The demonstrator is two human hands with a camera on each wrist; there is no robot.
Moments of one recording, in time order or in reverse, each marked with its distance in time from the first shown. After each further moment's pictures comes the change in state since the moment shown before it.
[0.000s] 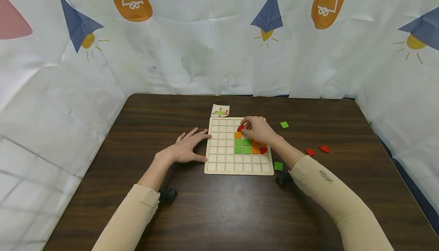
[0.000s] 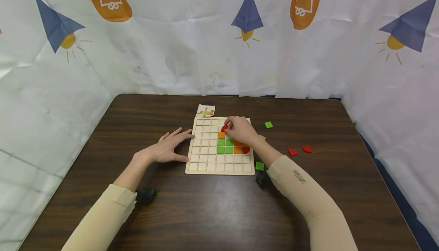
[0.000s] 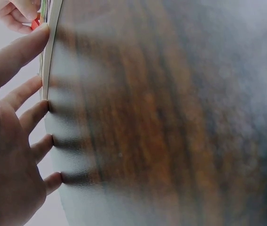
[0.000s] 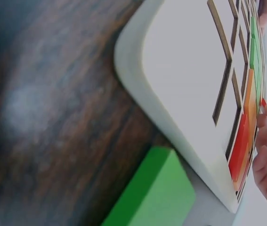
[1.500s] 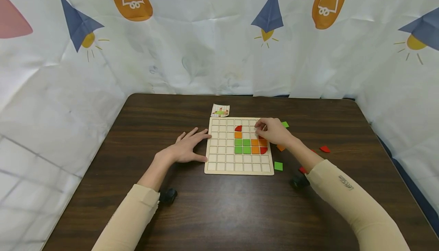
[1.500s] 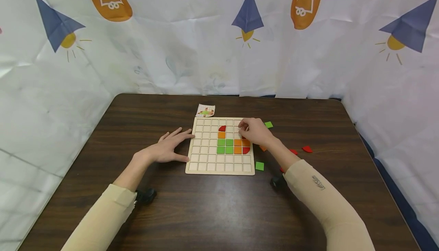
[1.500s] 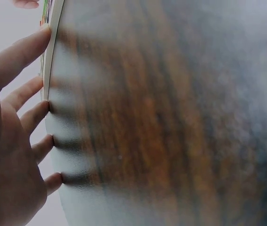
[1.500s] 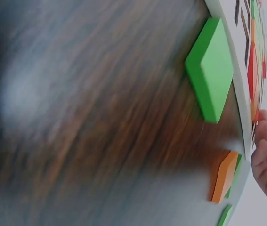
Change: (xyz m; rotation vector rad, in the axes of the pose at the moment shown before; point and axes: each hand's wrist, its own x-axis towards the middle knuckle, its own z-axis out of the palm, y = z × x) left_hand -0.001 0.000 0.000 0.006 0.008 -0.001; right_hand -0.028 0.028 -0.028 -0.047 0.022 0.014
